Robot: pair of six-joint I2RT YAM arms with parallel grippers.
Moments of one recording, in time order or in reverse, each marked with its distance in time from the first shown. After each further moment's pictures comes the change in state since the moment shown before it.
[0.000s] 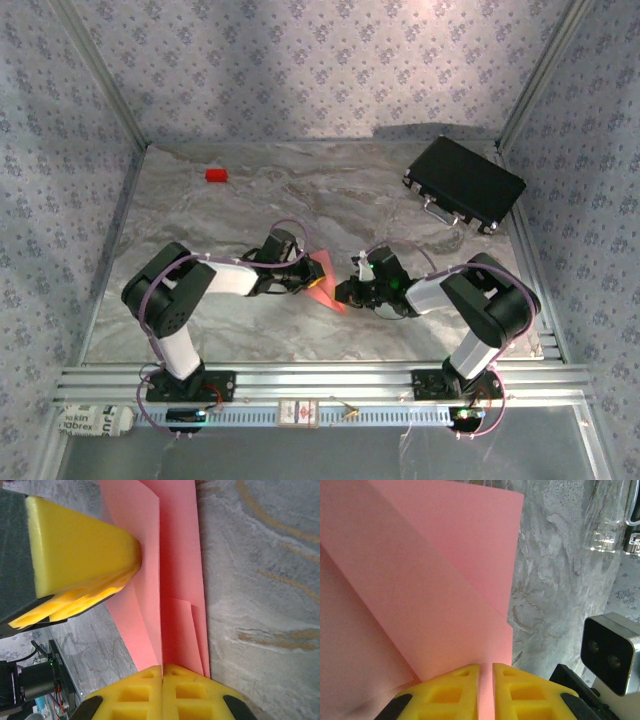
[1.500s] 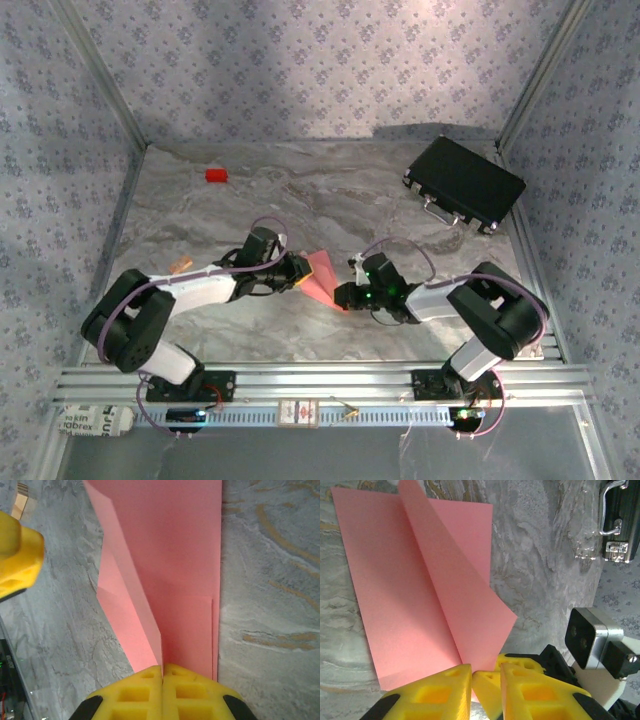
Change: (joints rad) left arm 0.045 -0.259 -0.075 -0.171 -0.024 0.026; right arm 0.080 -0.065 -0.022 -0.025 0.179 -0.138
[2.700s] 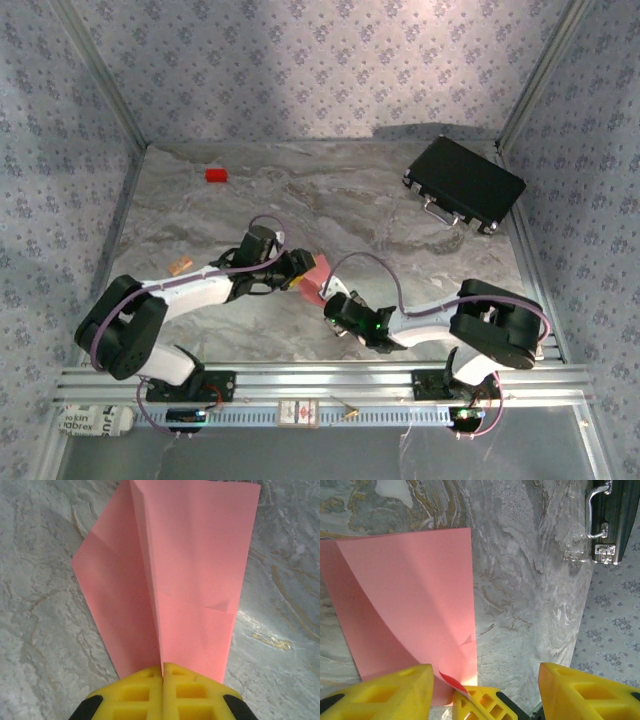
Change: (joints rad) left arm 0.000 -0.063 0.003 -0.034 -0.024 0.001; right arm 0.444 -0.032 0.061 -0.203 0.817 -0.435
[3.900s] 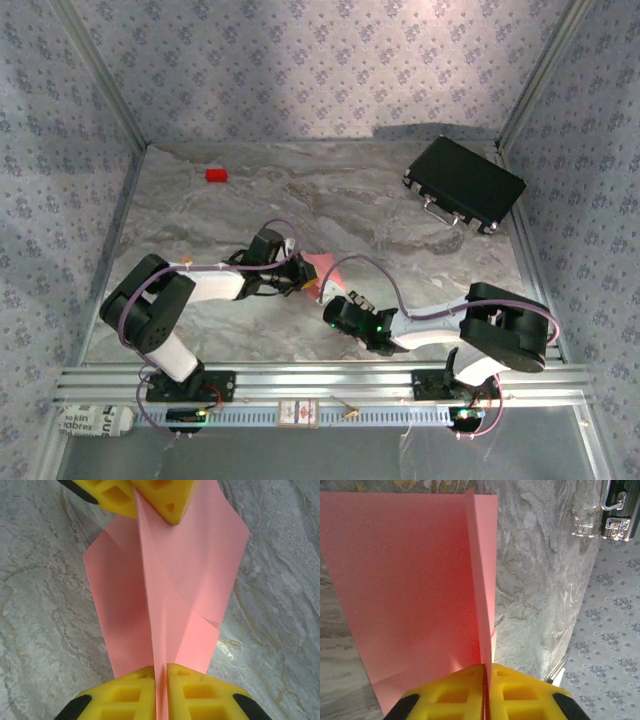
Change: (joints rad) left arm 0.000 0.182 0.000 0.159 0.140 -0.012; right arm 0.043 -0.047 0.013 -0.104 0.138 -0.184
